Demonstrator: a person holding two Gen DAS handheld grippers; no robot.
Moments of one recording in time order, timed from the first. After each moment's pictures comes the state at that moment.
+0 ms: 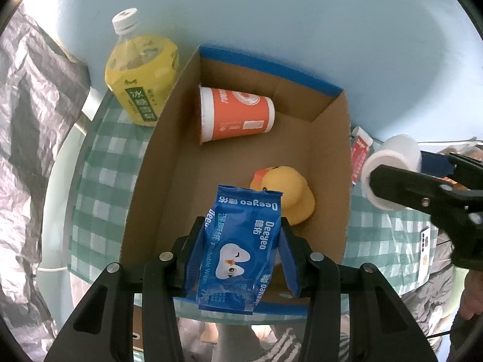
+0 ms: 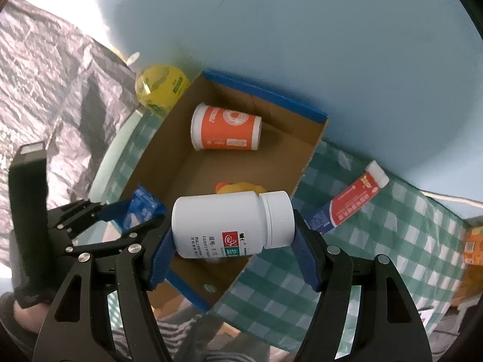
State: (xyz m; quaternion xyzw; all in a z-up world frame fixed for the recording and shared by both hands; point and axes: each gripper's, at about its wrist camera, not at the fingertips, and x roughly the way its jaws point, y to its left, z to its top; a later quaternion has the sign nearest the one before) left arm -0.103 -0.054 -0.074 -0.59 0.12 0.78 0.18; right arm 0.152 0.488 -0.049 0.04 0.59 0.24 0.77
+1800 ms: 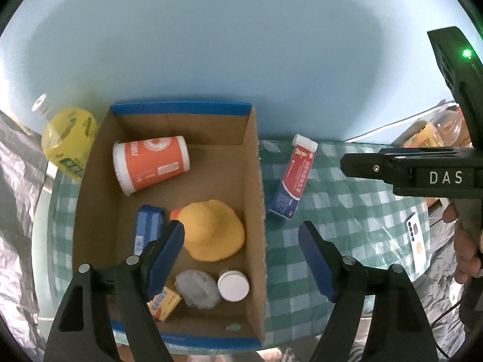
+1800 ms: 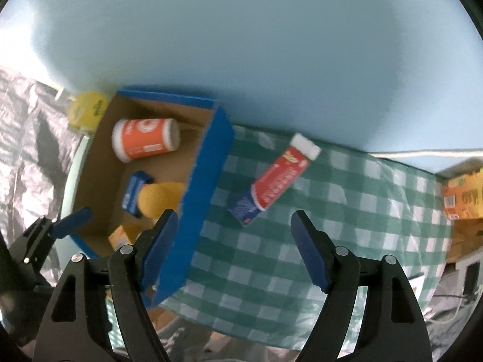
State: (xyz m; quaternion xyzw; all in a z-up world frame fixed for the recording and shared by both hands) left arm -0.067 0.047 -0.069 -0.52 0.17 0.79 0.26; right arm 0.163 0.393 -0.074 0.10 0.61 0.11 0.78
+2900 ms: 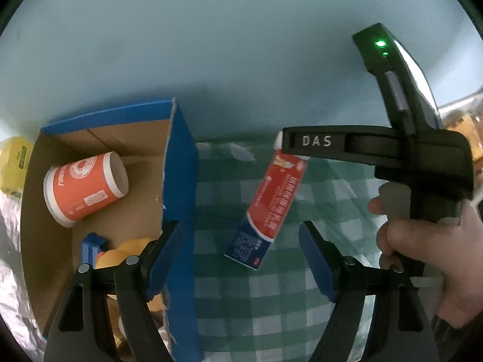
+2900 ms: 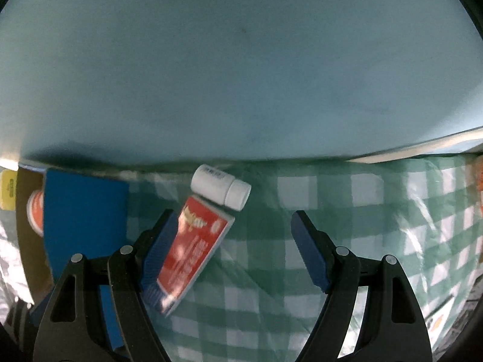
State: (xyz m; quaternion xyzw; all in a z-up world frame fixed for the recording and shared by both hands) left arm -0.085 0.154 -0.142 -0.54 0.22 0.79 0.21; right arm 0.235 0.304 -0.219 0.20 0.61 0.02 0.77
